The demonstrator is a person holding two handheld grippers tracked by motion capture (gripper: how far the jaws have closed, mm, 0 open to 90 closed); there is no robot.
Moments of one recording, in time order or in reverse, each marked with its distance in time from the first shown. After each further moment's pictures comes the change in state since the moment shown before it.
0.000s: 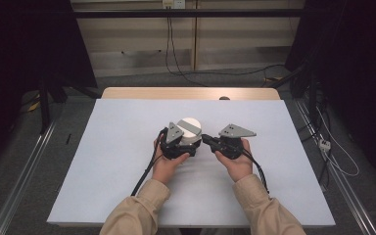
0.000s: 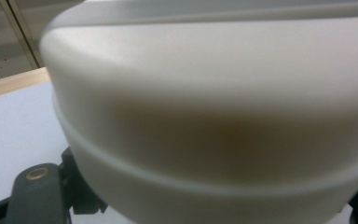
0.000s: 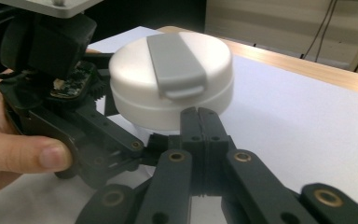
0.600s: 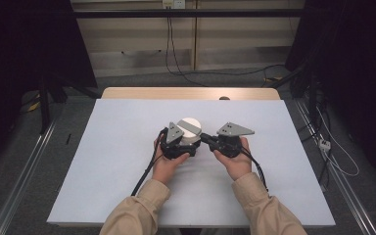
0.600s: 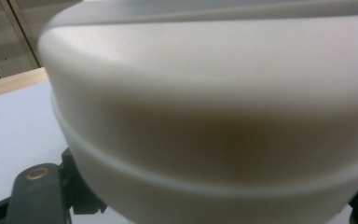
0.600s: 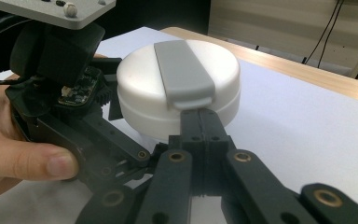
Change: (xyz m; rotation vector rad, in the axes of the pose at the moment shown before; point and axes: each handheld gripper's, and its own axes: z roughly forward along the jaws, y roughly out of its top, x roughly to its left) left arm 0.000 0.000 0.000 0.004 0.003 0.004; right arm 0.002 0.006 0.001 0.002 0.009 -0.023
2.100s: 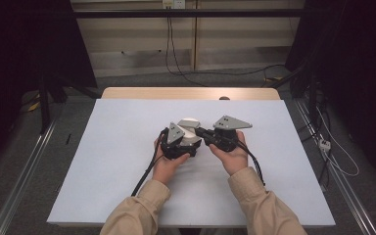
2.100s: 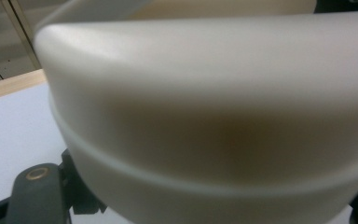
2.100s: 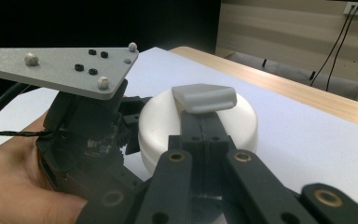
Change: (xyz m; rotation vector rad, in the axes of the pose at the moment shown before) left arm -0.002 0.000 0.000 0.004 0.006 0.011; right arm 0.007 0.025 0.004 -0.045 0.035 0.001
